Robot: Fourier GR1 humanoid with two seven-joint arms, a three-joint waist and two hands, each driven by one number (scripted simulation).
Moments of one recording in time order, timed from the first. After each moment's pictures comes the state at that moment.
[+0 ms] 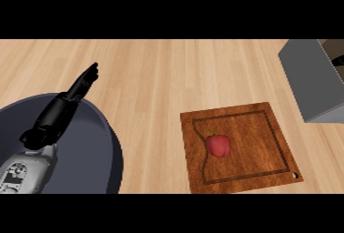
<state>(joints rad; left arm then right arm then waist) -0.24 0.34 -0.09 -1.54 -0.03 -0.13 -0.10 -1.14 -0.73 -0.28 -0.21 0.80 0.01 0.33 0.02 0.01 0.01</state>
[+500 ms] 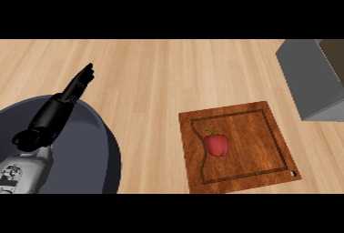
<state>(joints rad) -0.23 0.35 -0.07 -1.55 -0.03 -0.14 -0.10 -1.09 -0.72 -0.64 -0.36 0.46 -0.35 0.12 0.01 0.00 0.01</state>
